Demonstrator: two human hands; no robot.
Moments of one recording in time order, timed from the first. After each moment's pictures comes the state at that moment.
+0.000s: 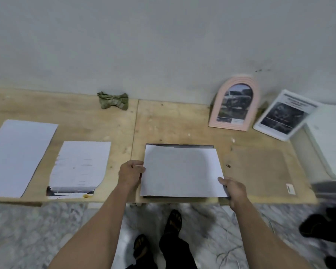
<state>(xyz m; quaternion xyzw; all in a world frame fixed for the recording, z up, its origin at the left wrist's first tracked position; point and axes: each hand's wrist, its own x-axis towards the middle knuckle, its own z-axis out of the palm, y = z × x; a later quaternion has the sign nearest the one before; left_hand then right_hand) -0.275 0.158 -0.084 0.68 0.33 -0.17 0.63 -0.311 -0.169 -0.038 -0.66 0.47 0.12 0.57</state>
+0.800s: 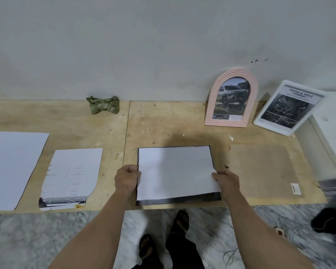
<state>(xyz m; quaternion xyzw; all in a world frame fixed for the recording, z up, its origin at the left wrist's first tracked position) -0.258 0.128 -0.095 0.75 0.38 -0.14 0.53 -0.269 -0.188 -0.076 -0.70 0.45 0.12 0.54</state>
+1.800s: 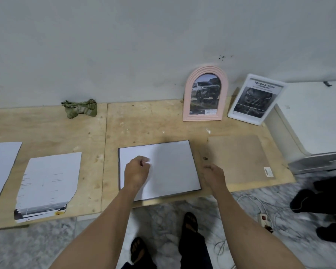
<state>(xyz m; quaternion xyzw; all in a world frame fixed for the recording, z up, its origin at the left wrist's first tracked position) -0.255 0.044 -0.069 0.87 0.16 -0.15 0.45 -0.296 -0.211 -0.067 -0.75 0.41 0.11 0.51</state>
